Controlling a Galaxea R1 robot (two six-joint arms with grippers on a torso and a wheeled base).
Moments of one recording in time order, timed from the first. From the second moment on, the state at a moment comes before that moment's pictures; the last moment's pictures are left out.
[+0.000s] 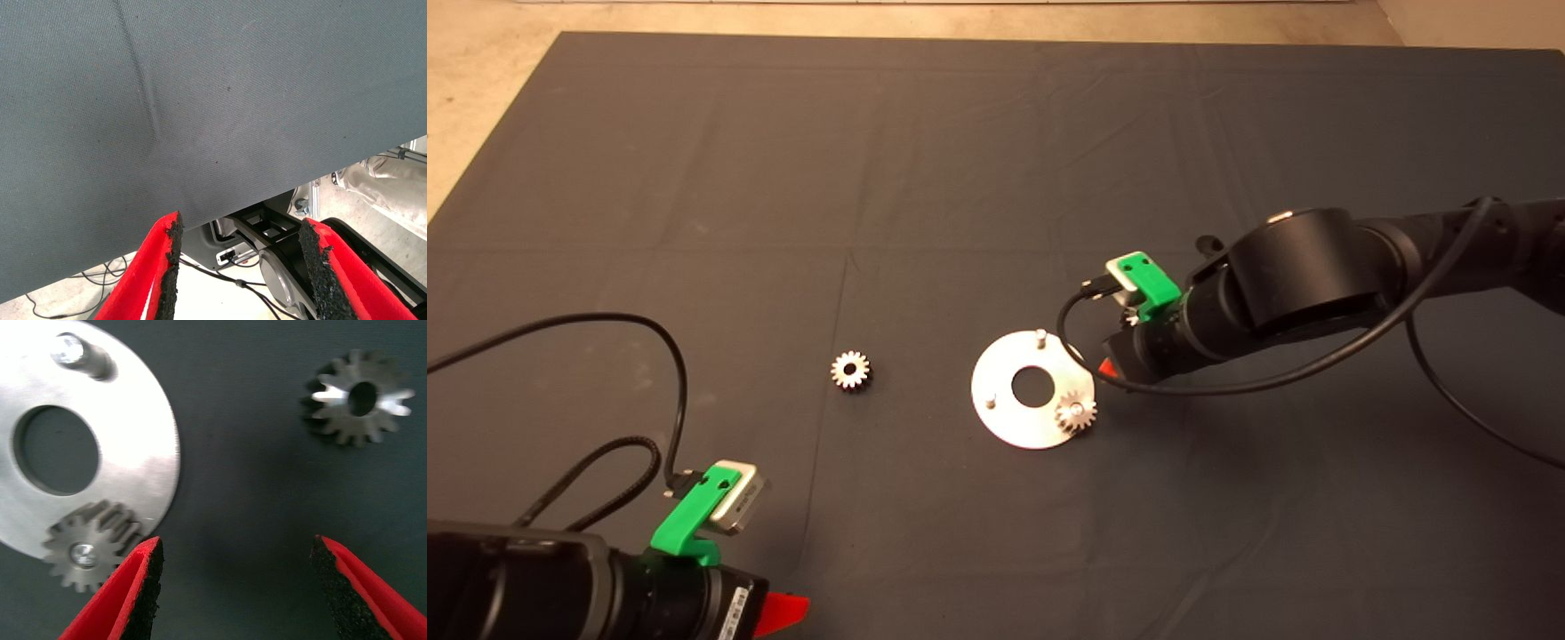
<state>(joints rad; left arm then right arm) -0.02 1.86 -0.32 0.70 1.14 -1.35 0.30 2.55 -0.84 -0.57 -1.53 1.36</state>
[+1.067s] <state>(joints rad) -0.02 1.86 -0.32 0.70 1.14 -1.35 0.31 2.48 -1.00 -0.57 -1.53 1.26</state>
